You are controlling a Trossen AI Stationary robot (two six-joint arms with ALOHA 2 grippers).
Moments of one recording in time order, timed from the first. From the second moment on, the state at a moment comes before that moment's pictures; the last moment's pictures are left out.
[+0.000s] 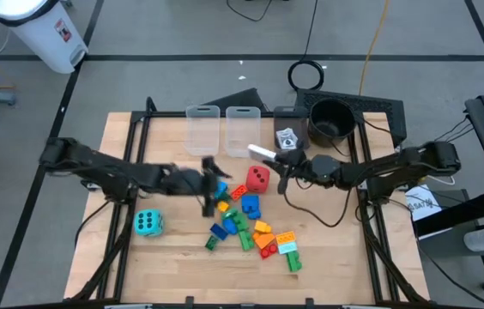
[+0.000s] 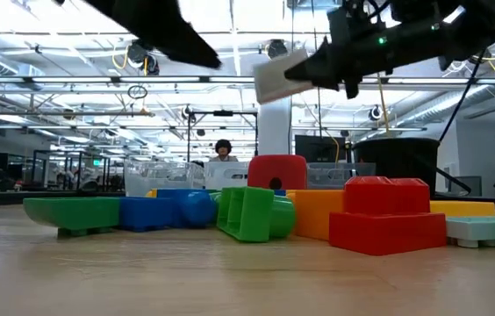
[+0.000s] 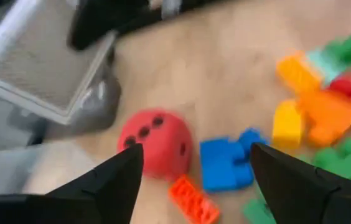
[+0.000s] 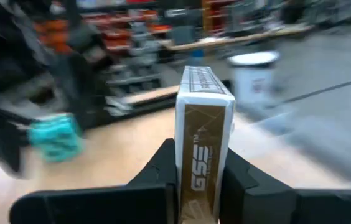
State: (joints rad) left arm -0.18 1.35 0.88 -0.04 -0.31 0.16; right arm 0.00 1.31 0.54 0.70 0.37 0.13
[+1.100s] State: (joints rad) left arm 0.05 0.85 0.35 0.33 -0.24 0.07; right arm -0.50 1.46 0.77 -0.08 0.45 -0.28
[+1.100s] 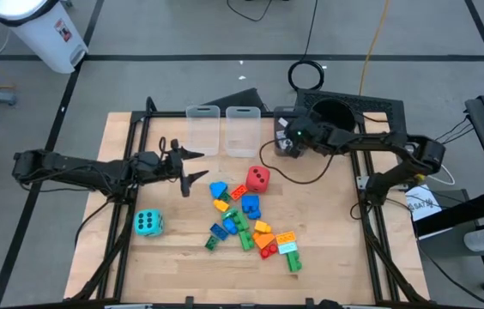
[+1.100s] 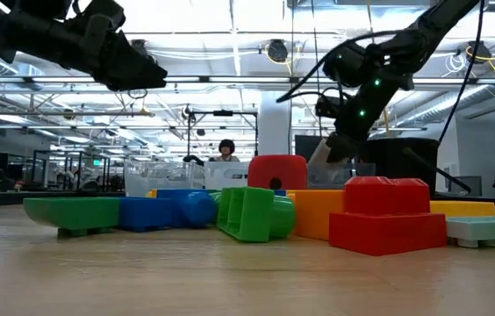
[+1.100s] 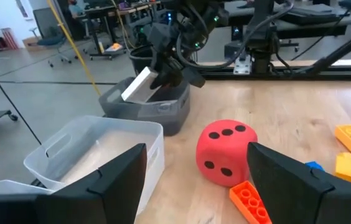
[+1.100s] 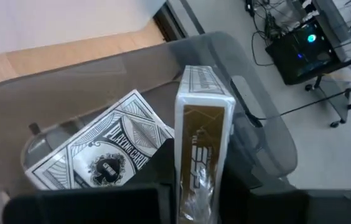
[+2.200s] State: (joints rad) left arm 0.05 0.85 0.35 0.32 -0.24 0.02; right arm -0.08 1.33 0.70 0.41 0.05 0.06
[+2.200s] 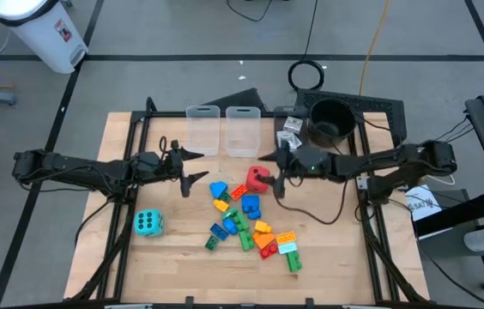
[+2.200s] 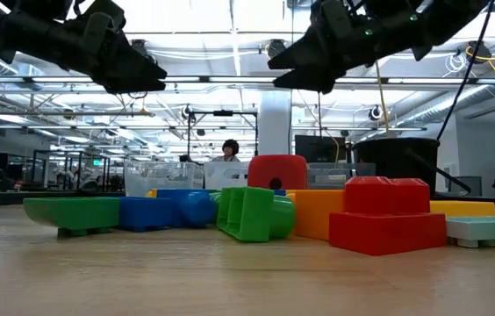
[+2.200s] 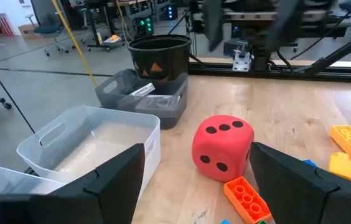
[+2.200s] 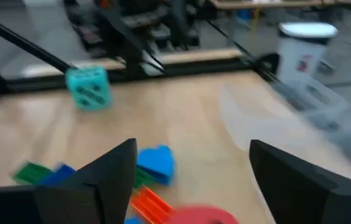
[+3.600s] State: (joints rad) left arm 0.04 0.85 0.35 0.29 -0.17 -0.07; right arm 0.05 1.76 1.08 -0.34 0.50 0.05
